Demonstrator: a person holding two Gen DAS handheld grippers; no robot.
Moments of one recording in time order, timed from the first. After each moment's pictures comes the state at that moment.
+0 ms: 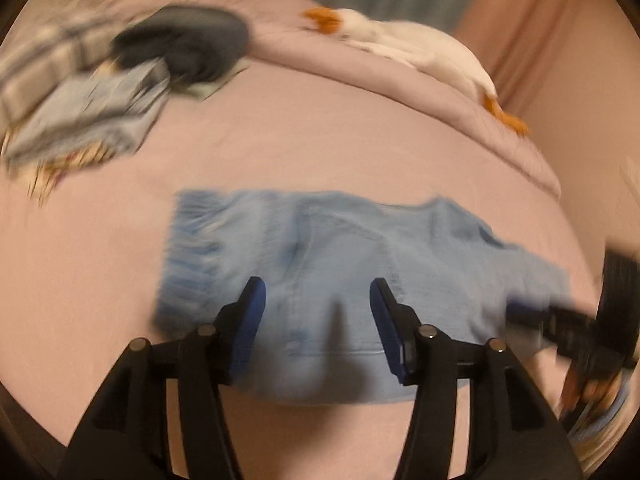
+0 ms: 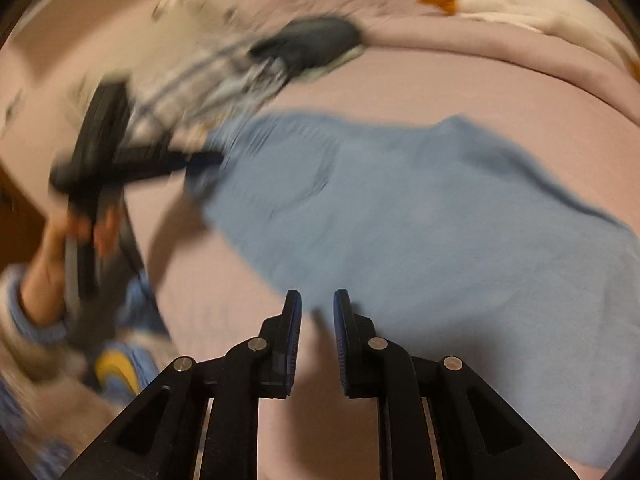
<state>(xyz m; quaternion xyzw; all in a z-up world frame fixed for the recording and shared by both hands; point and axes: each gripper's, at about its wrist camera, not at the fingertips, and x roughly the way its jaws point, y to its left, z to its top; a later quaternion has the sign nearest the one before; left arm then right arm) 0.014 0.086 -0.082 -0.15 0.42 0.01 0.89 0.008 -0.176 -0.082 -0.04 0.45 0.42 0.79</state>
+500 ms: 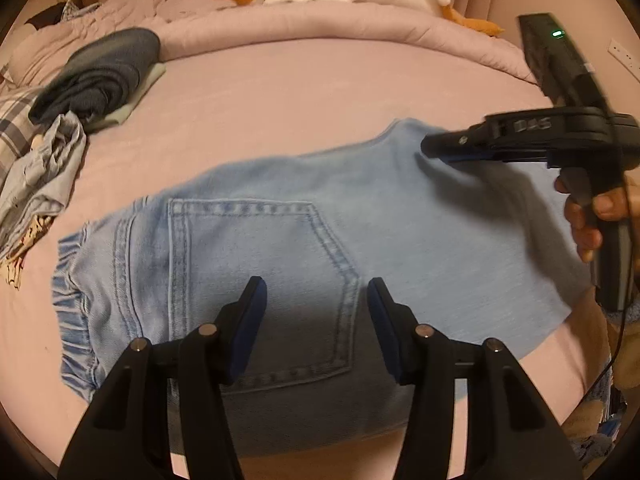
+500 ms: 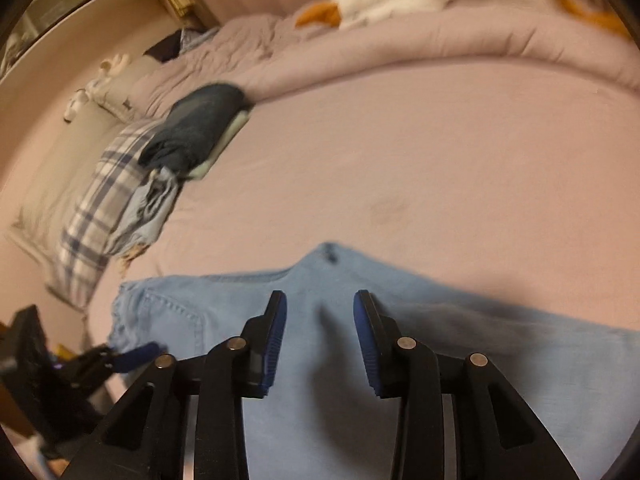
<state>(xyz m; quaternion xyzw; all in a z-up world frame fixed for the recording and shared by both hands) 0.058 0.032 -0.124 -0.02 0.48 -0.03 0.88 0.130 -0.180 -0.089 0.08 0.49 0.32 0.81</state>
